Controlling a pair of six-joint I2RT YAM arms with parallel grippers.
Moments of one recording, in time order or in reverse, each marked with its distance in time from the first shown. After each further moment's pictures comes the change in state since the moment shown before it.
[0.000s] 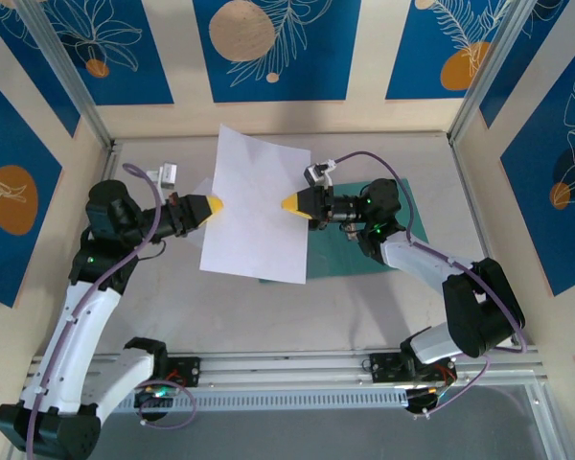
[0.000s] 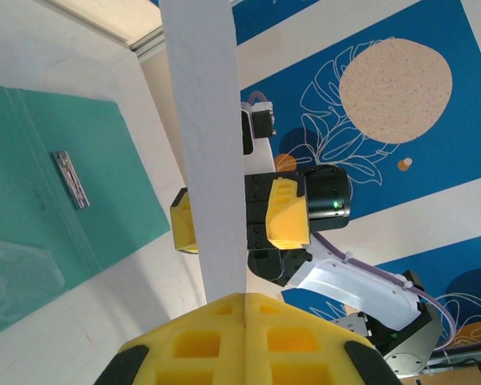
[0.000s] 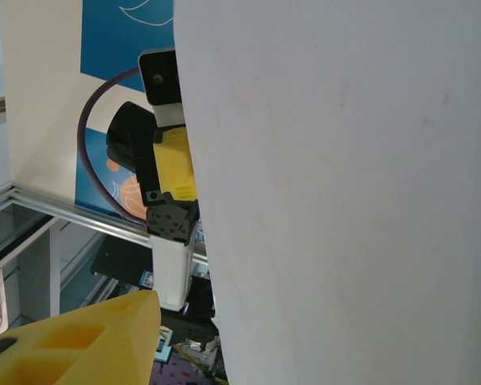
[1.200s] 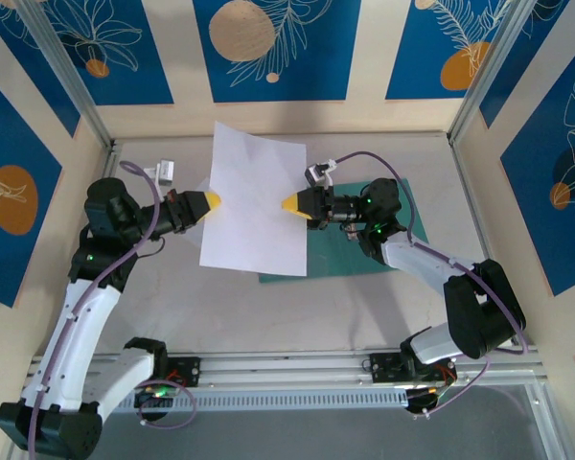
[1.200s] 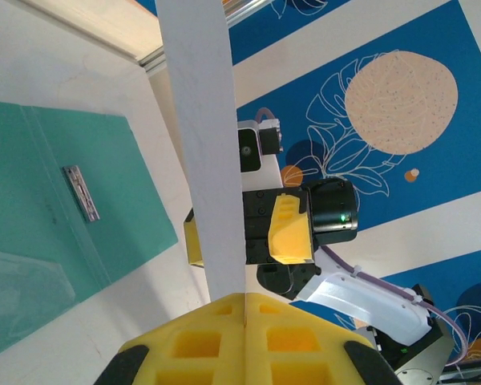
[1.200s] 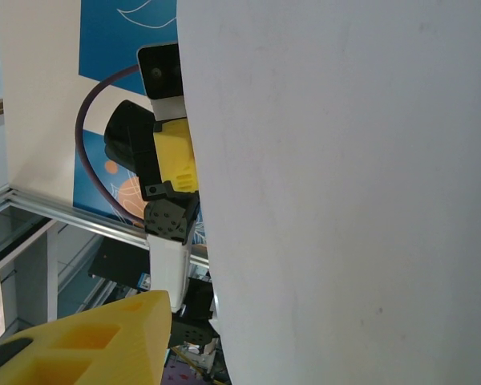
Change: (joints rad) left arm 0.027 0.014 0.010 0.006 -0.018 0.012; right arm -0.006 -0.007 0.000 -0.018 0.005 -0.011
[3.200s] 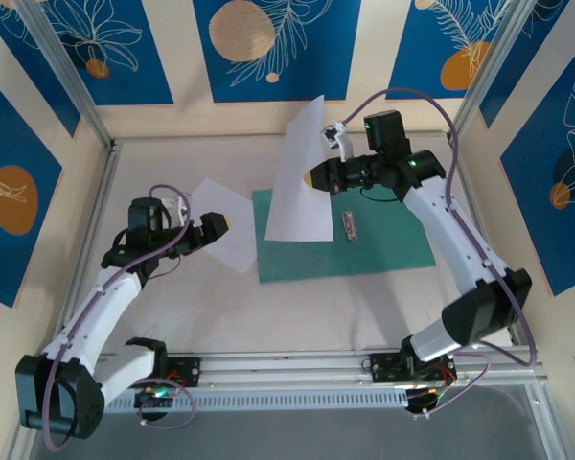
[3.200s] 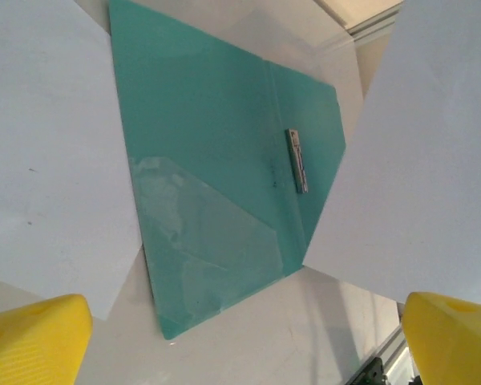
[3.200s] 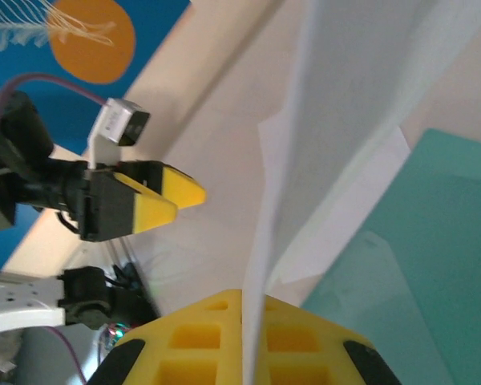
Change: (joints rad) left arm -0.011 0.139 -0.270 -0.056 -0.295 0.295; right arm -0.102 0.101 0.807 -1.758 0.372 -1.407
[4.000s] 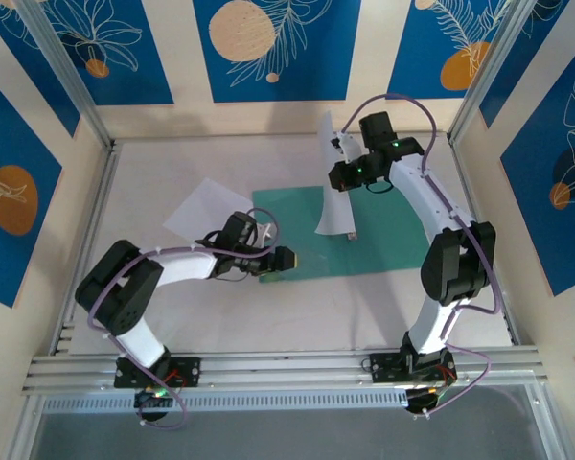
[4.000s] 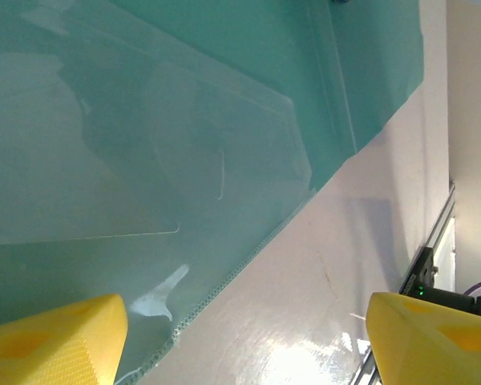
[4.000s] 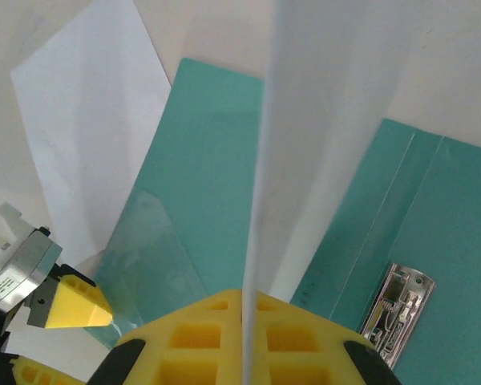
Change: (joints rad) left arm -0.459 0.634 0.042 0.411 -0.027 -0.073; right arm -0.101 0.248 0.043 -0.071 0.337 -0.203
